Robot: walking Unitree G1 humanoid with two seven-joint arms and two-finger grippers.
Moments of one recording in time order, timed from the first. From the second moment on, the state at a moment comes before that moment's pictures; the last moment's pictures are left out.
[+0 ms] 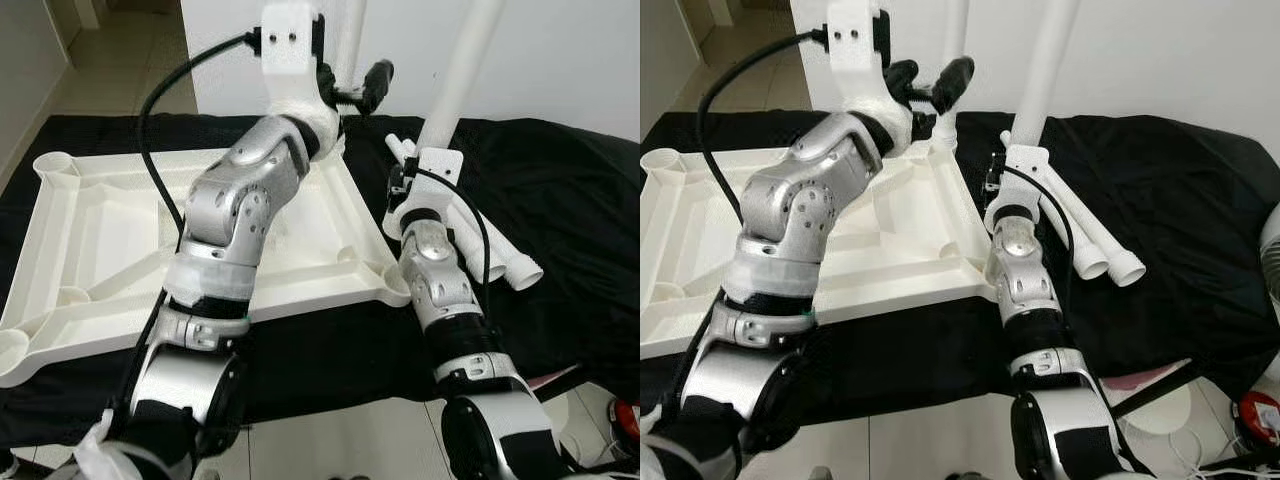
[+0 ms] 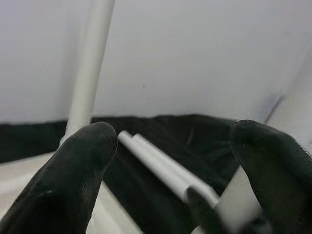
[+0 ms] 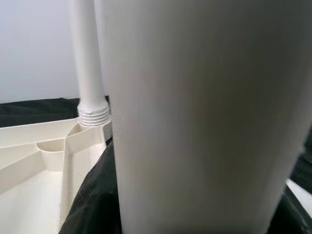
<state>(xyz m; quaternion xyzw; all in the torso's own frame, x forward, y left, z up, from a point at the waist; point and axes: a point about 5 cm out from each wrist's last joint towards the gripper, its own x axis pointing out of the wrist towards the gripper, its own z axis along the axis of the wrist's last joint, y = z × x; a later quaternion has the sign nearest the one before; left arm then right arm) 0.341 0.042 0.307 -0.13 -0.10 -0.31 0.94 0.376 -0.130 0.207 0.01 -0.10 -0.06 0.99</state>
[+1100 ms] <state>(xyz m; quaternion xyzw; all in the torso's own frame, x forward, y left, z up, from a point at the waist) 0.291 0.028 0.195 0.05 -0.03 -0.45 0.89 0.333 -0.142 0.178 -0.02 -0.11 0.04 0.99</state>
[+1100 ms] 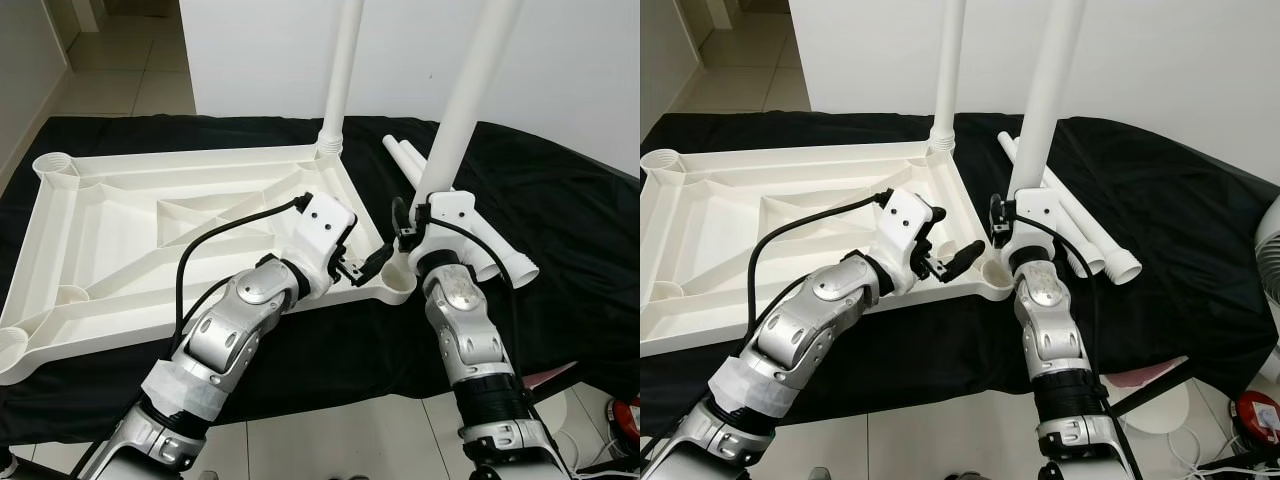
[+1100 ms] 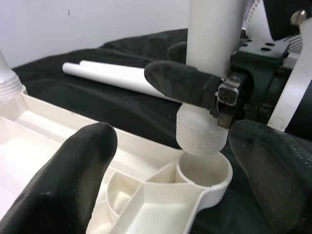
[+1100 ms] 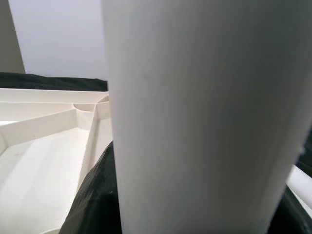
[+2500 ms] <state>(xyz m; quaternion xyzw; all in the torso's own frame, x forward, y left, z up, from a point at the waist) 0.276 0.047 0.174 0.08 0.03 -0.45 0.89 0.314 -0.148 0.143 -0.04 -0.13 0.19 0.97</state>
